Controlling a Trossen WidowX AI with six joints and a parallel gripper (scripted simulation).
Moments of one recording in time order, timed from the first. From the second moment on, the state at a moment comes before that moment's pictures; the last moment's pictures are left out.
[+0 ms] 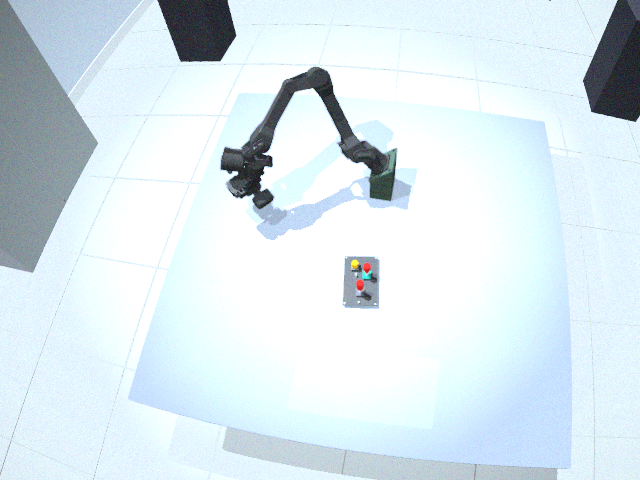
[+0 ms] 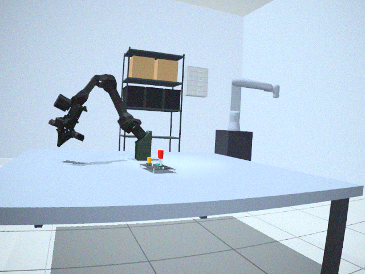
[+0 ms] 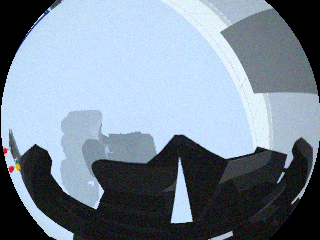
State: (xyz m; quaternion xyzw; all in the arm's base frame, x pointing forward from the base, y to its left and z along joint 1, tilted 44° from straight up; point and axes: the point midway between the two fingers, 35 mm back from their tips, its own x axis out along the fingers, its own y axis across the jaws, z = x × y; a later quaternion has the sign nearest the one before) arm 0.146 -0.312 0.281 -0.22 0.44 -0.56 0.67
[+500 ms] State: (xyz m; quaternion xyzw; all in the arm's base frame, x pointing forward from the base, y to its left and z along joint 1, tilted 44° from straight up) arm 0.257 -0.262 0.209 -0.01 0.37 -0.52 0.77
